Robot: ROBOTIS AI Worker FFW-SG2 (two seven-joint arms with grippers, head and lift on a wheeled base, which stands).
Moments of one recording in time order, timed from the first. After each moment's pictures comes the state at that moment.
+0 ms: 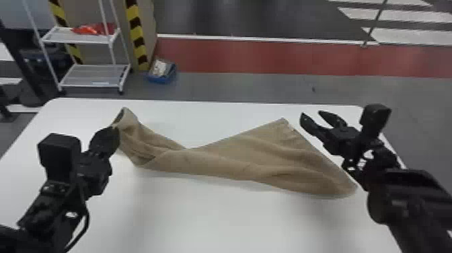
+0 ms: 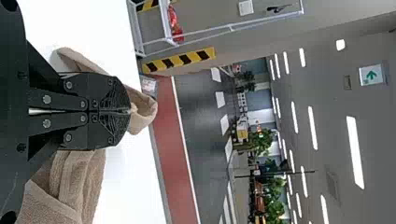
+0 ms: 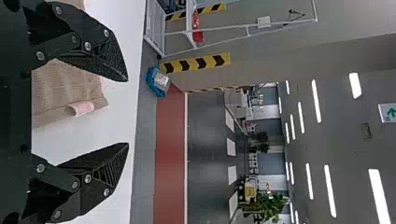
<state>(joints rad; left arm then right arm) 0.26 0.41 -0.11 -2.01 0.21 0.29 0.16 -0.25 -0.28 -0.01 -1.24 -0.28 0.09 0.35</state>
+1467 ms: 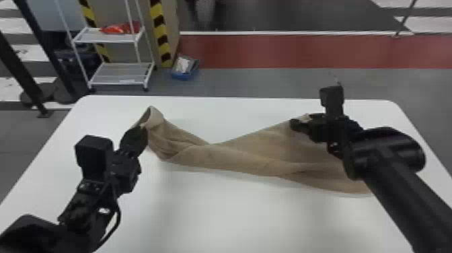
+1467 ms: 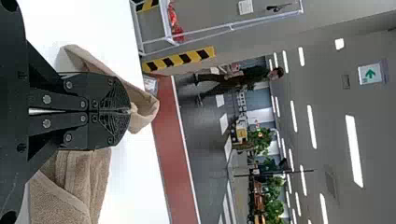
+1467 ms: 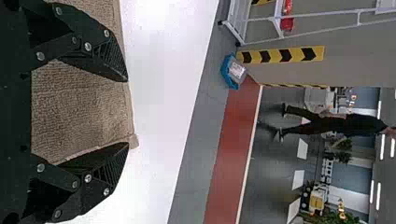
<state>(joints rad) 0.29 0.40 -0.11 -2.01 0.20 0.26 0.17 -0.61 -0.16 0.23 -0.78 -0.09 0.27 0.18</state>
